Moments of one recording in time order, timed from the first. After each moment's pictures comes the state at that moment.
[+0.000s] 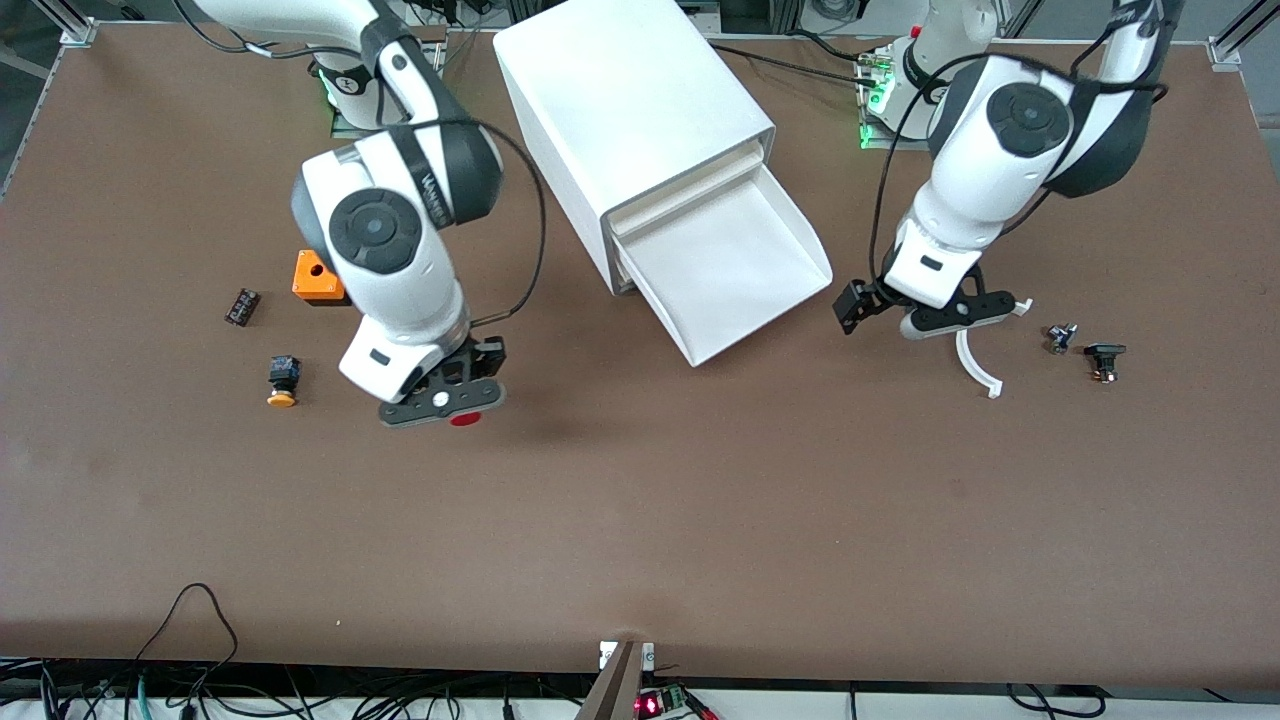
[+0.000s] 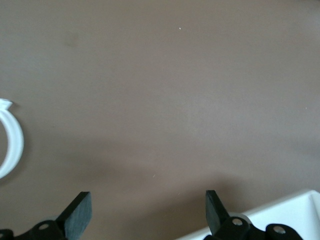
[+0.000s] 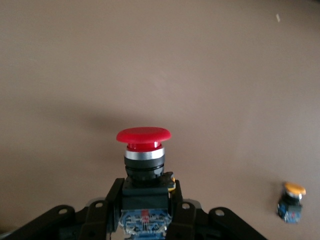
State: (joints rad) left arm 0.02 0.07 -0.38 -2.13 0.00 2.36 -0.67; right arm 0.40 0.51 0.05 -1.41 -0.17 1.90 0.30
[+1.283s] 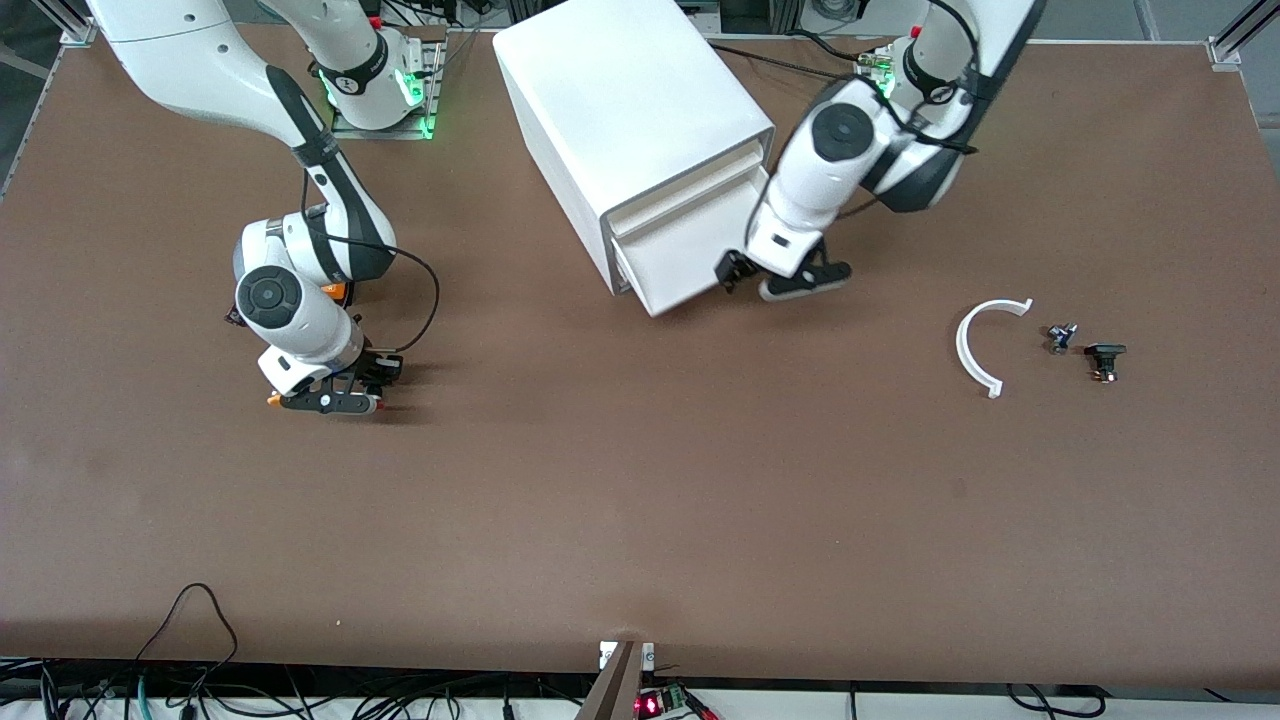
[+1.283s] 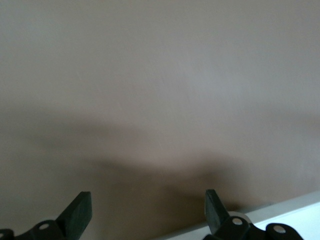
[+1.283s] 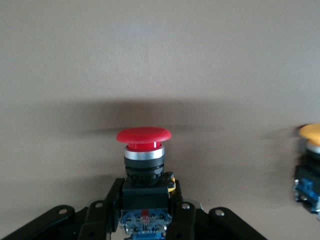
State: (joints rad) left arm -0.13 0.19 -0.56 -2.29 0.01 2.55 -1.00; right arm 0.13 0.47 0.04 -2.08 -0.17 2.52 0.34
